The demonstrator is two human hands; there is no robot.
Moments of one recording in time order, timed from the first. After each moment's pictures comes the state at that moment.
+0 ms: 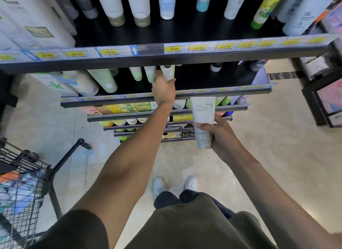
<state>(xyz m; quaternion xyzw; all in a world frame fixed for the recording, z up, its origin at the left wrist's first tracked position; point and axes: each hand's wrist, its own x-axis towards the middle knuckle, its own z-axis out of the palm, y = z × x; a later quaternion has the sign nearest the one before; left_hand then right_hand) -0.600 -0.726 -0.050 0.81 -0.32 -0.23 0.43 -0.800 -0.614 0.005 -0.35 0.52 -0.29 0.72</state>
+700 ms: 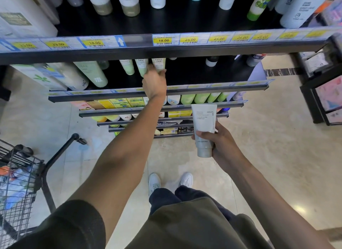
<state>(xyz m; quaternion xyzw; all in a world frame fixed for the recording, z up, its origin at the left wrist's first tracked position) -0.596 -0.737 -0.059 0.86 -0.35 -0.16 0.34 -0.836 -0.599 -0.014 -0.34 0.53 -0.28 0.73</state>
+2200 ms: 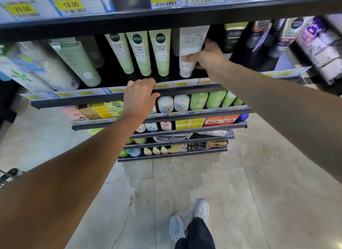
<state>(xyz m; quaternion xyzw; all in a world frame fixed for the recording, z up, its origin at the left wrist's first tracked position) -0.533 -0.683 -0.135 0.74 -0.65 0.05 0.17 -0.724 -0.825 -0.073 -0.57 0.49 -0.34 0.56</state>
